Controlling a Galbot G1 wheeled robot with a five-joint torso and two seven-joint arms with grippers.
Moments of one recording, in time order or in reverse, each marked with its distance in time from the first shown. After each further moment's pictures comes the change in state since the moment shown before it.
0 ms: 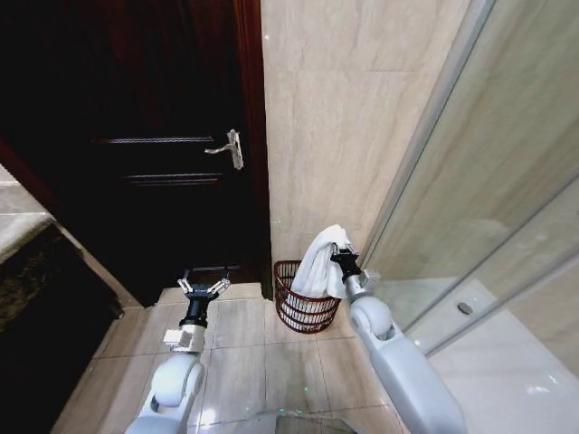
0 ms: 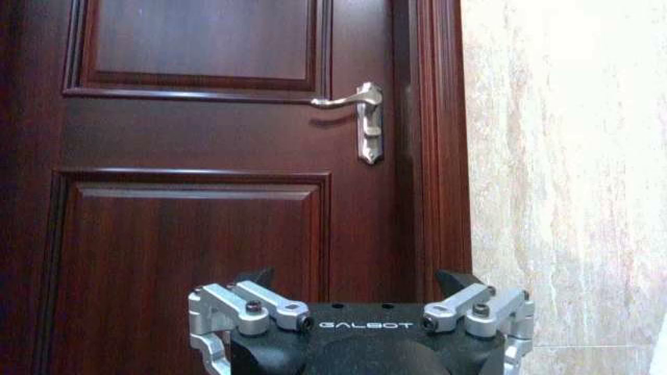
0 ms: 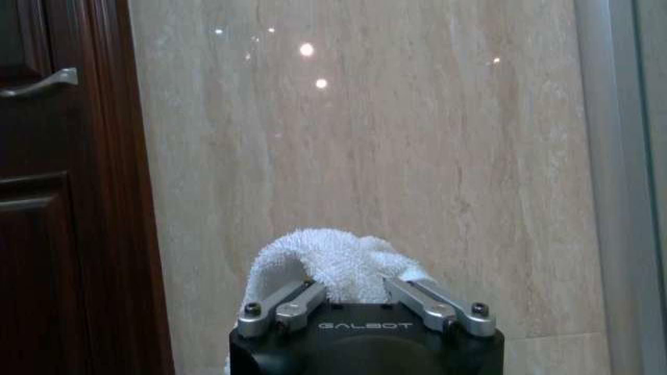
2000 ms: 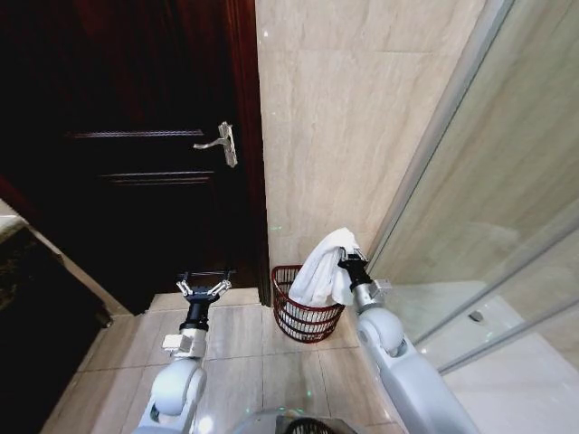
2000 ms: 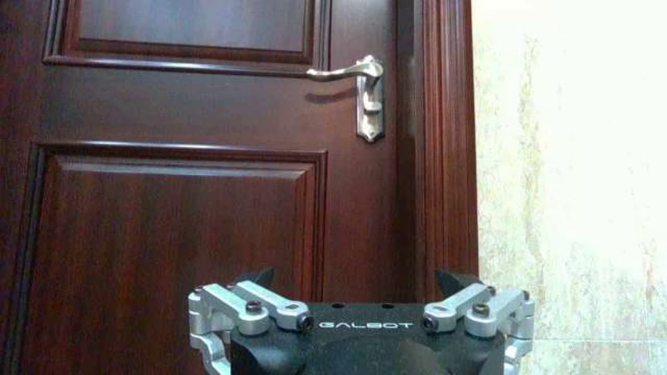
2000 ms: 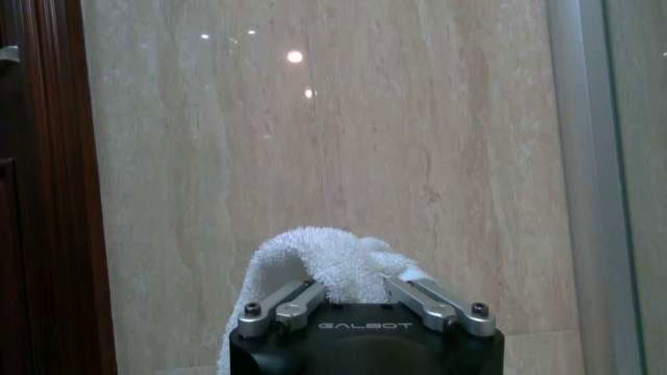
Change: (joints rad) left arm 0.043 -0.034 0.003 -0.056 0.018 0.012 -0.013; right arm -0.082 -0.025 0.045 0.084 -0.017 0.014 0.018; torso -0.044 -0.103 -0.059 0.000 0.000
